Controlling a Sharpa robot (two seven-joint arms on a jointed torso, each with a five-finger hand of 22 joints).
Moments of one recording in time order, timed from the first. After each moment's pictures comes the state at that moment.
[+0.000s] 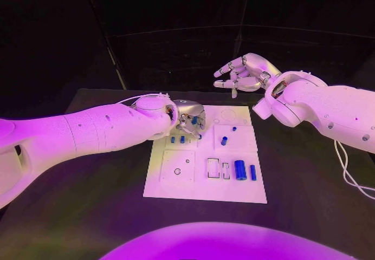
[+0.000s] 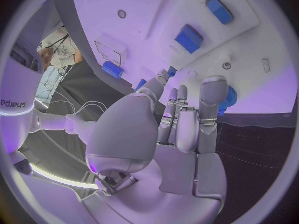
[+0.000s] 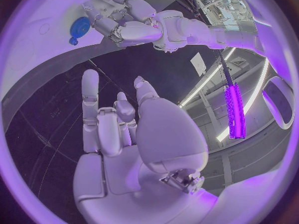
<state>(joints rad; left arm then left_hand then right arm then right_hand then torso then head) 1.26 -0.51 -0.17 1.22 -1.42 -0.07 0.03 1.32 -0.08 0.22 -0.09 0.06 0.93 0.14 0.22 0.12 0.92 0.08 0.48 0.10 1.46 0.00 1.37 1.14 0.16 1.40 0.09 0.88 0.90 1.29 -0.71 0.00 1.38 -0.87 -0.29 0.15 1.36 0.02 -0.06 0.09 0.31 0.84 0.18 0.20 0.07 1.18 0.09 1.26 1.06 1.47 0.01 1.41 1.22 0.18 1.08 0.11 0.98 0.39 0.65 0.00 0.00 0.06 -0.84</state>
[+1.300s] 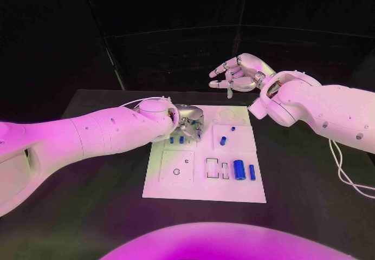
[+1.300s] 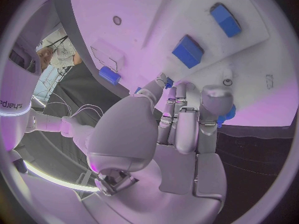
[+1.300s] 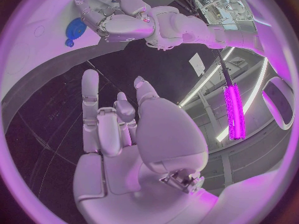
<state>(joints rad) 1.24 -0.47 -0.17 1.16 -1.43 -0.03 0.03 1.32 -0.06 0.23 -0.08 0.06 0.98 0.13 0.22 0.11 0.98 0.07 0.47 0.09 1.47 -0.01 1.39 1.15 0.14 1.44 0.08 0.97 0.99 1.29 -0.69 0.00 1.38 -0.87 -0.29 0.15 1.36 0.02 -0.06 0.09 0.31 0.84 0.18 0.20 0.07 1.18 0.09 1.26 1.06 1.47 0.01 1.41 1.22 0.18 1.08 0.11 0.98 0.39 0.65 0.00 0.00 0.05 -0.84</state>
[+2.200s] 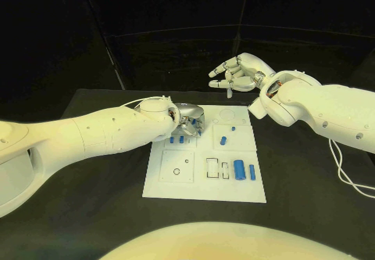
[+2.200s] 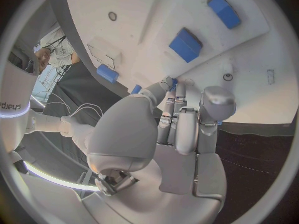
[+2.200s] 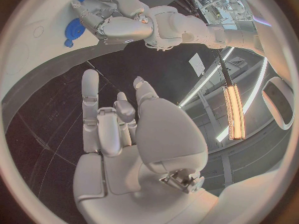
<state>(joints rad) 1.24 -0.46 -0.17 1.14 -1.43 -0.06 0.03 1.35 -0.03 0.45 -0.15 0.06 1.03 0.14 0.18 0.09 1.06 0.08 0.36 0.07 1.47 -0.01 1.40 1.16 0.13 1.44 0.08 1.01 1.03 1.29 -0.69 0.00 1.38 -0.87 -0.29 0.15 1.37 0.02 -0.06 0.09 0.31 0.84 0.18 0.20 0.07 1.18 0.09 1.26 1.06 1.47 0.01 1.41 1.22 0.18 1.08 0.11 0.98 0.39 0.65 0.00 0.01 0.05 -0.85</state>
